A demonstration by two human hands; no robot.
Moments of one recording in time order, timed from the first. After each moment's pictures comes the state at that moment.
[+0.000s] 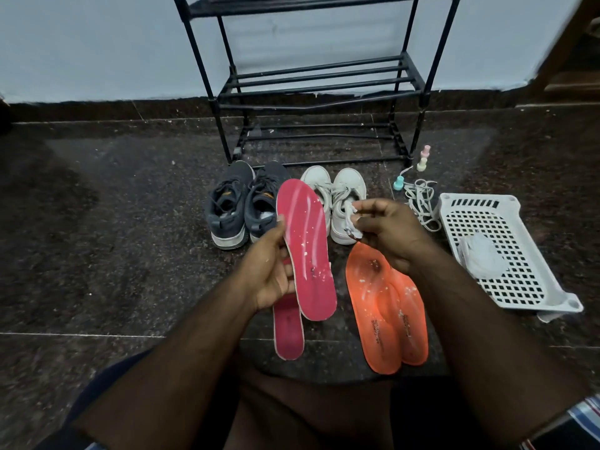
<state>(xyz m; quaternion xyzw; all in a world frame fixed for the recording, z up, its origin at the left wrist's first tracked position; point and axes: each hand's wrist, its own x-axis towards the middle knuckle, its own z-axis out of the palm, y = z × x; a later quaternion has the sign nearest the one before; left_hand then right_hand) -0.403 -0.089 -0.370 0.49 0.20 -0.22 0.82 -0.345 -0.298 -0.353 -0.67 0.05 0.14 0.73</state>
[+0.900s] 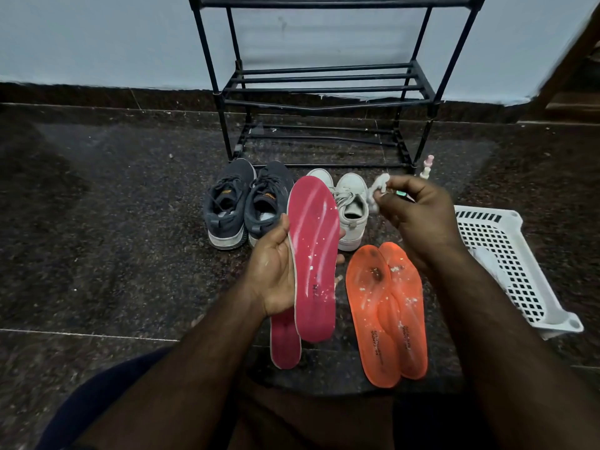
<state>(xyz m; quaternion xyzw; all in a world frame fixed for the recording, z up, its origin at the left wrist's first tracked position) -0.396 -0.093 -0.375 0.34 0.06 -0.27 0.90 -0.342 -0.295 -0.316 -0.68 -0.01 -0.05 0.73</state>
